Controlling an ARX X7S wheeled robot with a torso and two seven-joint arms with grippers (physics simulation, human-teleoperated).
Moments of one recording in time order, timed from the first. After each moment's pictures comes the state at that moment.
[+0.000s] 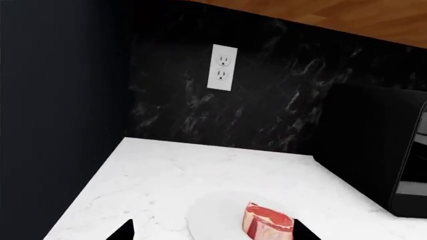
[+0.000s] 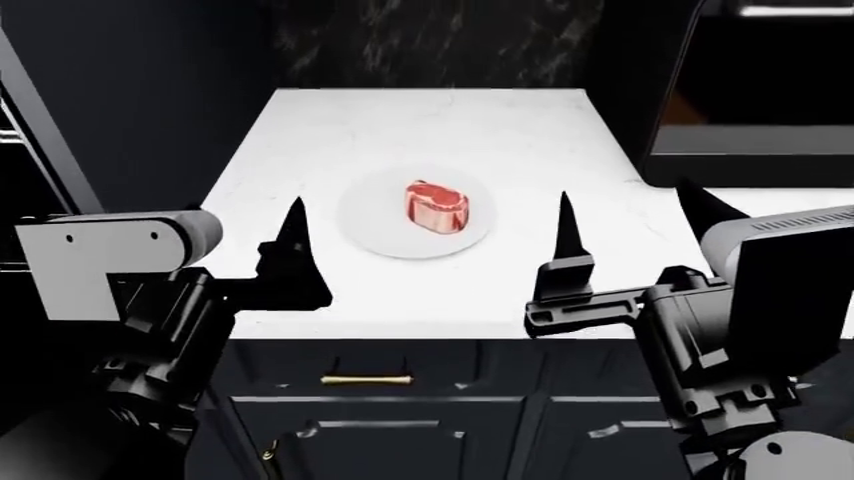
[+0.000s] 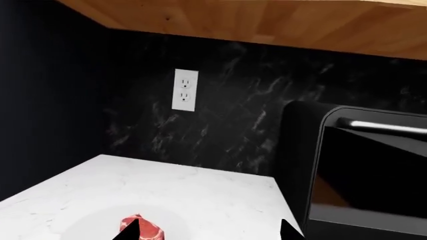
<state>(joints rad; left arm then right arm) -0.48 -0.22 -0.21 0.89 -0.91 -1.20 -0.47 0.66 0.75 -0.33 -0.94 1.20 0.79 1.00</state>
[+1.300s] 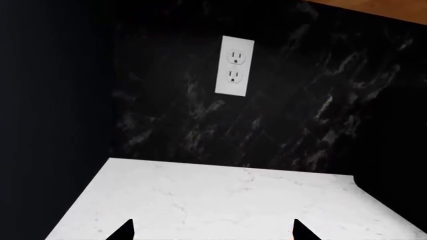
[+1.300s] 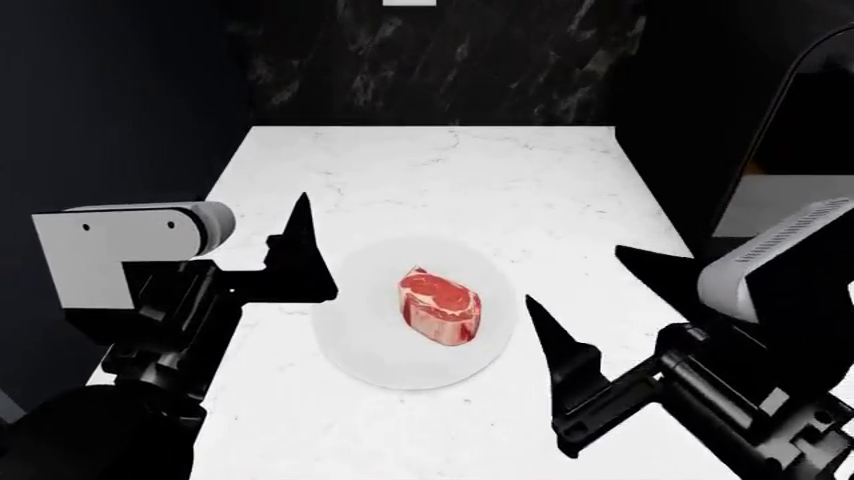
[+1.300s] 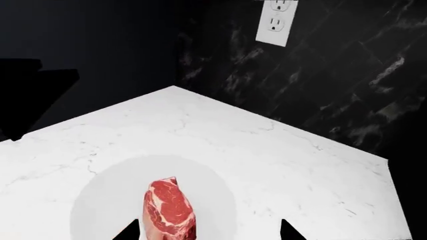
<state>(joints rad) -0.50 -0.26 -0.13 0.84 -0.93 -1.14 -0.53 0.67 1.08 -0.24 -0.90 1.63 0.78 0.63</state>
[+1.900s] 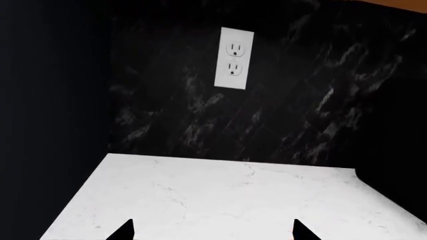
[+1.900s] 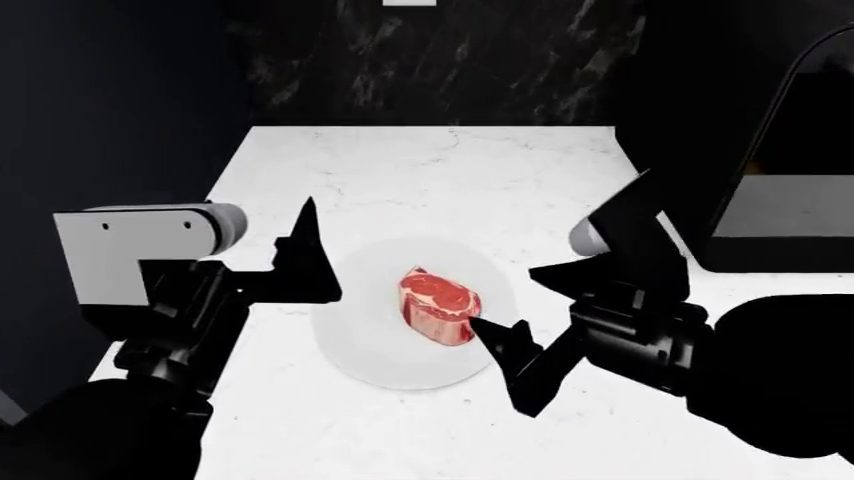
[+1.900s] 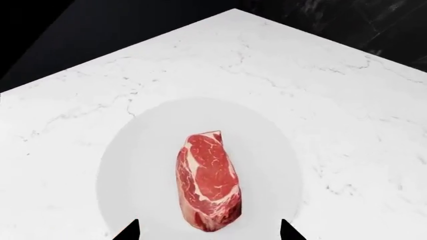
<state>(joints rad) -0.49 -0.29 -0.08 0.80 -0.90 -1.09 -0.52 1.00 0.84 -0.54 -0.45 1.54 1.08 0.28</state>
